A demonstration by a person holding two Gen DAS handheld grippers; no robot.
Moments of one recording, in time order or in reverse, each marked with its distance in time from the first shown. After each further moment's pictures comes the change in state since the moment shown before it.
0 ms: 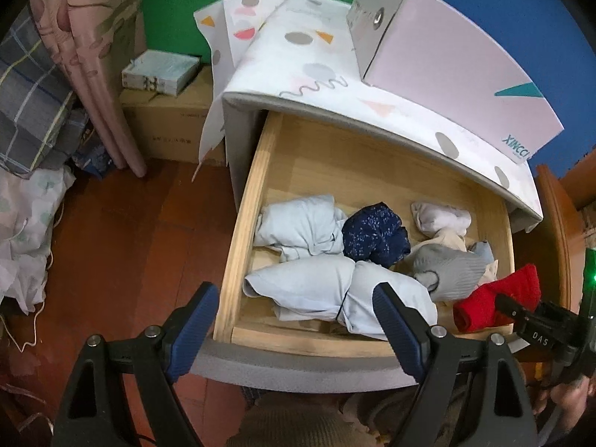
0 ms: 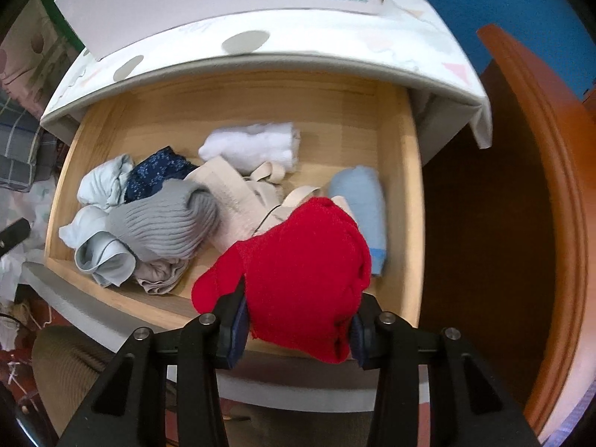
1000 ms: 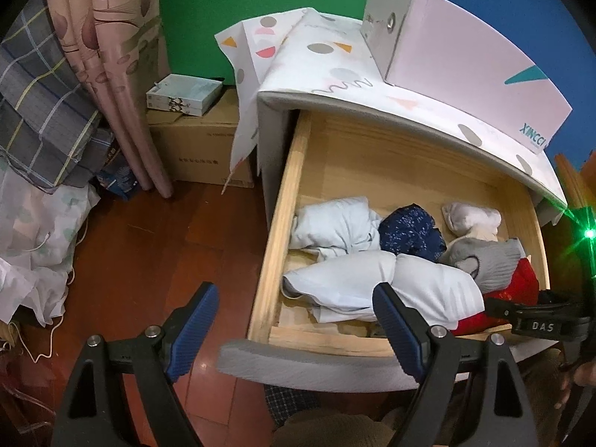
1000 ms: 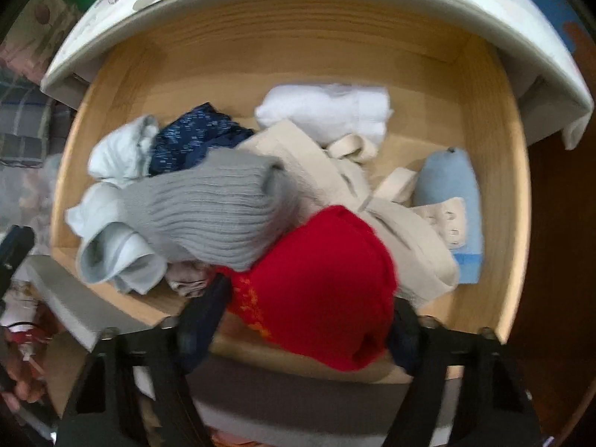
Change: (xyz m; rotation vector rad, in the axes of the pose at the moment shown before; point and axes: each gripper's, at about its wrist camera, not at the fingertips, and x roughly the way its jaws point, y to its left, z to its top) left arm 0.005 0.011 -0.030 0.044 -0.146 0.107; right arm 0.055 0.068 0.020 -0.054 0.151 0.066
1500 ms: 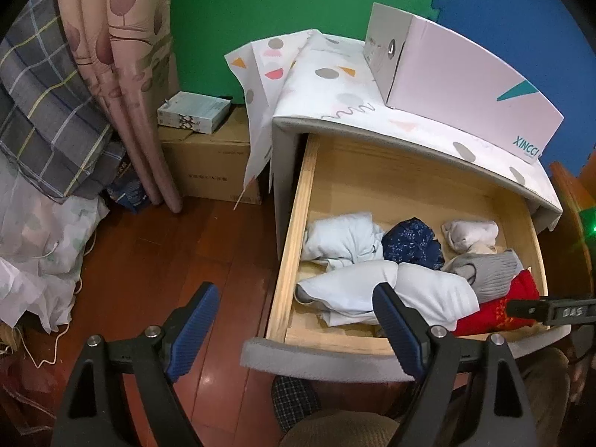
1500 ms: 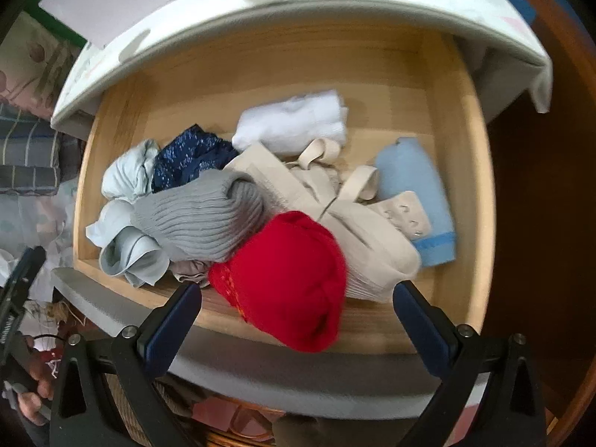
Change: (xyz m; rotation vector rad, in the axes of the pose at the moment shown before) left arm -0.022 0.010 -0.001 0.001 -0.067 0.015; right arm -0.027 -0.042 -0.010 0.099 -0.006 0.094
